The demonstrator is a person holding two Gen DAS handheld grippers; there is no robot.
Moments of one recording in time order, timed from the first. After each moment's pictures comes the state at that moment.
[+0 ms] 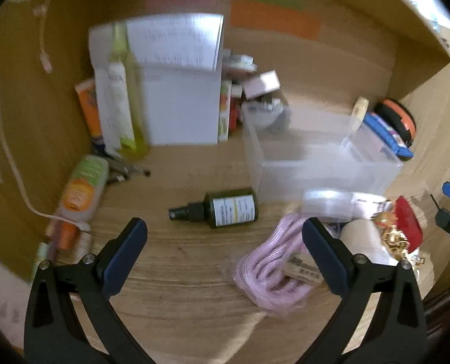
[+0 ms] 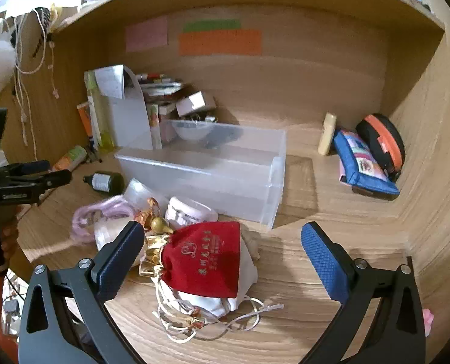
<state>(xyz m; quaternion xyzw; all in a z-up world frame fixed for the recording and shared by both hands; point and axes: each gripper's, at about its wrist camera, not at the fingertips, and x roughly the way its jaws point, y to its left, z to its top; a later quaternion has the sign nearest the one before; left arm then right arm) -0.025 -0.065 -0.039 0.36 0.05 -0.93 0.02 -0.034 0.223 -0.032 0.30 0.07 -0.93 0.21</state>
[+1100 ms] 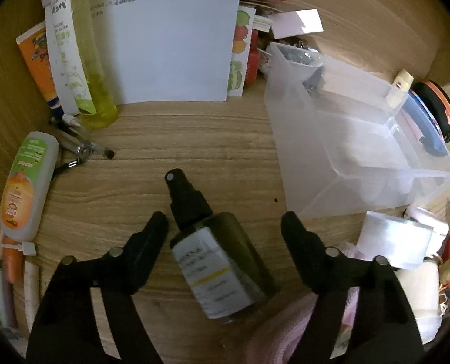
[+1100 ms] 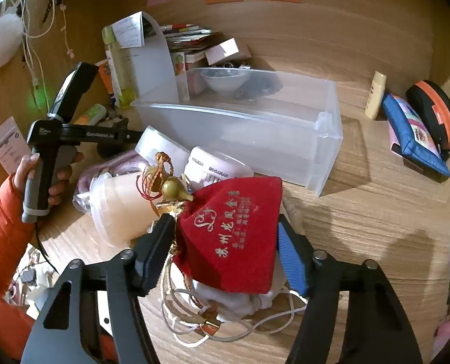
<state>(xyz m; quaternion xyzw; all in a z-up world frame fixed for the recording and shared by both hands) -0.122 -0.072 -0.094 0.46 0.07 -0.89 0.03 -0.056 0.205 -0.074 0.38 0.09 -0.87 0.29</state>
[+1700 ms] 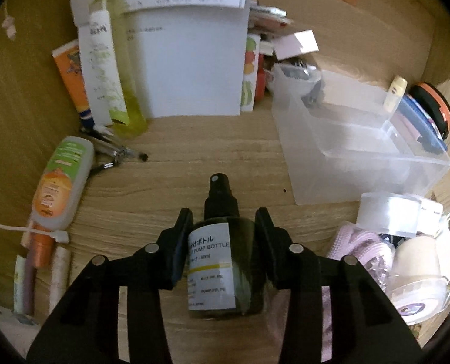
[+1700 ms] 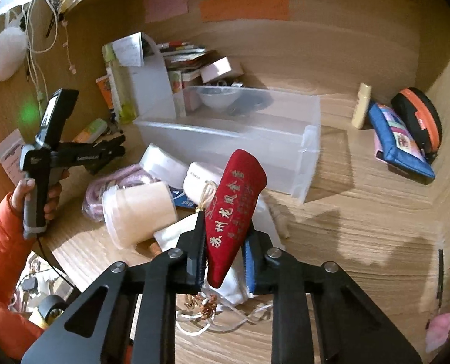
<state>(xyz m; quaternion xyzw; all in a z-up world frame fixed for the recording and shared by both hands) -0.089 -0.078 -0.076 0.41 0.05 -0.91 0.05 -0.046 0.222 -0.052 0.35 0.07 -0.89 0.27</state>
